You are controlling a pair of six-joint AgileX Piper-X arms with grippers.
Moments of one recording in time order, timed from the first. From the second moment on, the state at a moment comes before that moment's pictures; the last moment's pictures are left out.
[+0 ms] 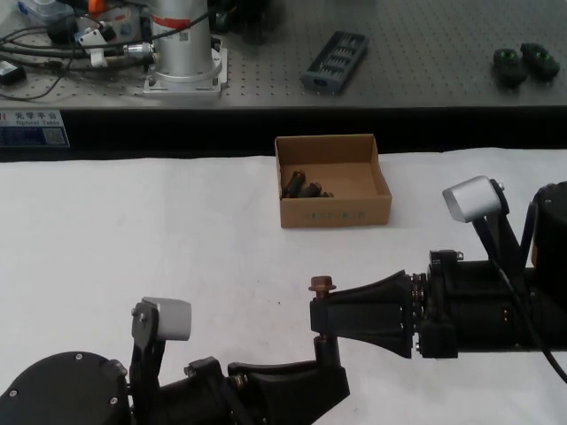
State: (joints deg) left arm -48.4 77.7 -11.9 -55.1 18.3 -41.2; right arm 38.7 72.6 -25.9 -25.1 -49.3 29.5
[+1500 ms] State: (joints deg) left arm -37.8 89.8 -32.4 -39.1 17.2 -11.3; right arm 25.8 66.7 -25.7 -8.2 -46.9 22.6
